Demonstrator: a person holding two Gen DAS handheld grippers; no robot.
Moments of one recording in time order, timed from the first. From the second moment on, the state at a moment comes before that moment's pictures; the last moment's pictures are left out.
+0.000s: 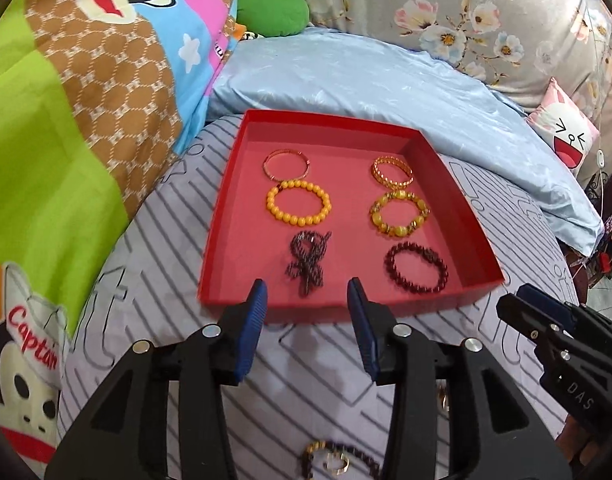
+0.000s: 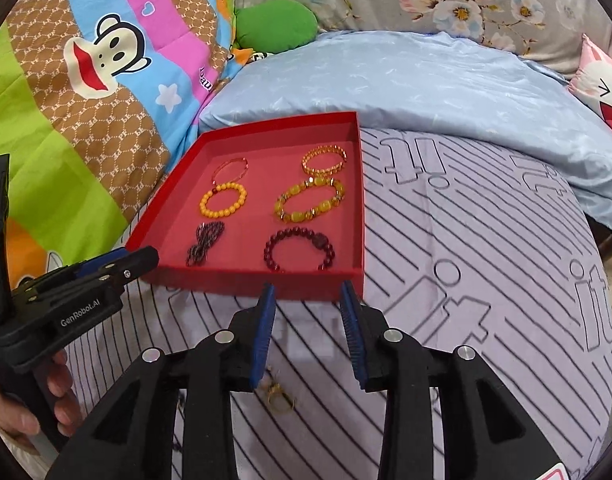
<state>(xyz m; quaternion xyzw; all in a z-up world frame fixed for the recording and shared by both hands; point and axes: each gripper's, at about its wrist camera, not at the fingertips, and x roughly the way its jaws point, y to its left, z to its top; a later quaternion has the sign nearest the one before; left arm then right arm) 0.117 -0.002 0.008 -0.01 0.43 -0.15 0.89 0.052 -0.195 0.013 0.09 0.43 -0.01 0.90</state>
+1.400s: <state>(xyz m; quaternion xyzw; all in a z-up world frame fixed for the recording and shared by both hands) 0.007 0.011 -0.052 0.00 0.48 -0.17 0.86 -0.026 -0.165 -0.035 0.08 0.48 0.01 0.87</state>
